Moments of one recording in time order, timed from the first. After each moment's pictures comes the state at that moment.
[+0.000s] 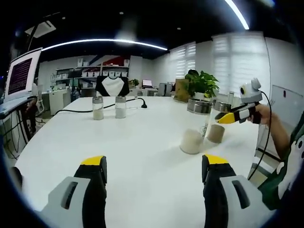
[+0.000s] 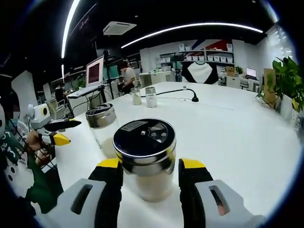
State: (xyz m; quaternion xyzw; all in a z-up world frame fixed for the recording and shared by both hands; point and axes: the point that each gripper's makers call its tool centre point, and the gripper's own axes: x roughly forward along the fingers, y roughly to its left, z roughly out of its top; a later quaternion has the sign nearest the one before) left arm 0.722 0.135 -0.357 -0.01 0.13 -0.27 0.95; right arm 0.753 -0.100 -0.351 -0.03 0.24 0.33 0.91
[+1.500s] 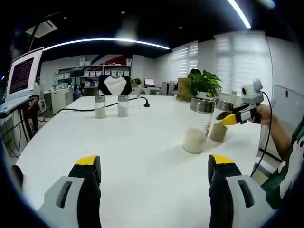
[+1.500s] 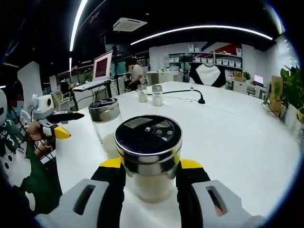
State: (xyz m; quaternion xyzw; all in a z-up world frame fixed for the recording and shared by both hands) left arm 0.725 0.139 -0.361 -0.01 0.14 -0.26 0.96; right arm 0.757 -0.100 -0.354 -0.06 0.22 0.35 0.91
